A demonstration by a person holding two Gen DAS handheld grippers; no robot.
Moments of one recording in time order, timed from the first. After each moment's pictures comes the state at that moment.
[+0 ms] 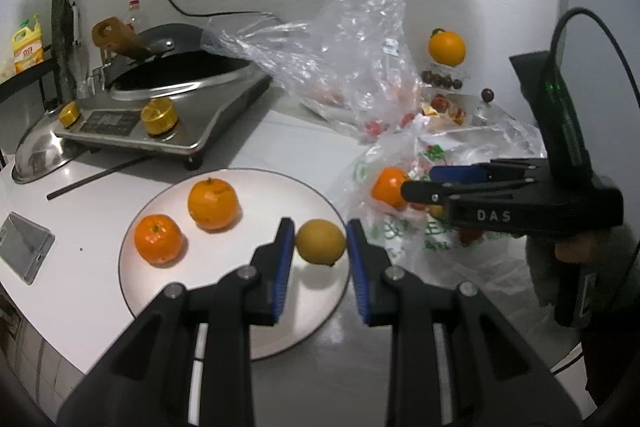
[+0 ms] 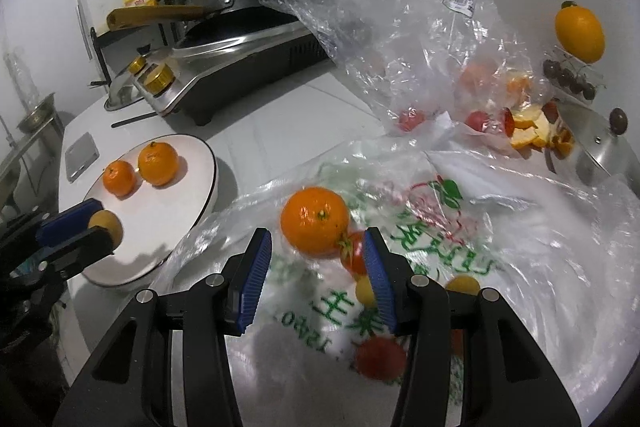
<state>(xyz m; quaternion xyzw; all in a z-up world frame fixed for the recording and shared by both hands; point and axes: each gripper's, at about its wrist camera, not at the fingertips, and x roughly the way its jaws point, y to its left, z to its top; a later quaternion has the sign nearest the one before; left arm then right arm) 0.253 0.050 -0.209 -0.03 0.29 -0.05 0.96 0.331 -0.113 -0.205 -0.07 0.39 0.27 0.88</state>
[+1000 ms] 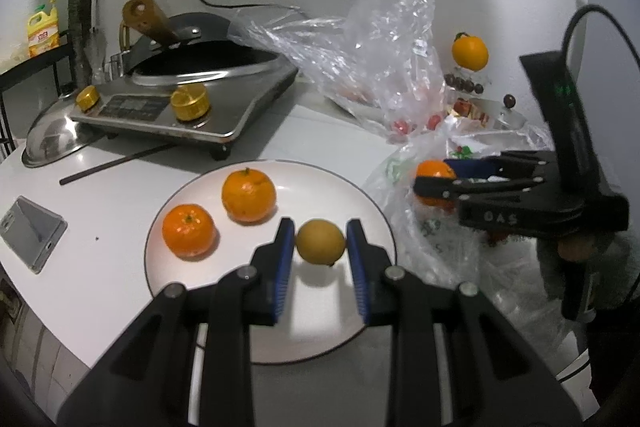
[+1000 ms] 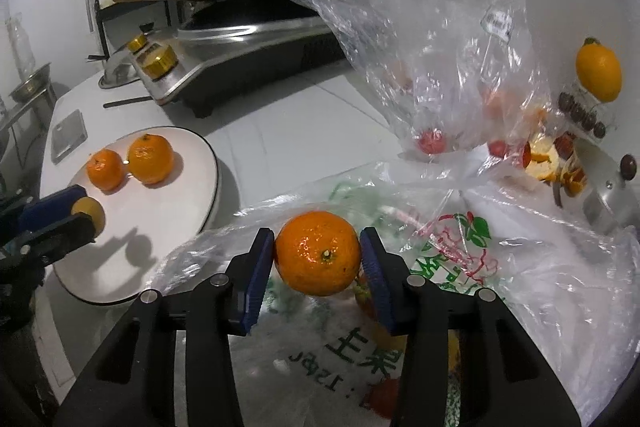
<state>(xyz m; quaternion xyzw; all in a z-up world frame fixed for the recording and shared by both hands) 0.250 0.075 -0.216 -0.05 0.29 -0.02 0.96 0.337 -0.082 -0.207 -0.13 0.37 0.27 0.88</state>
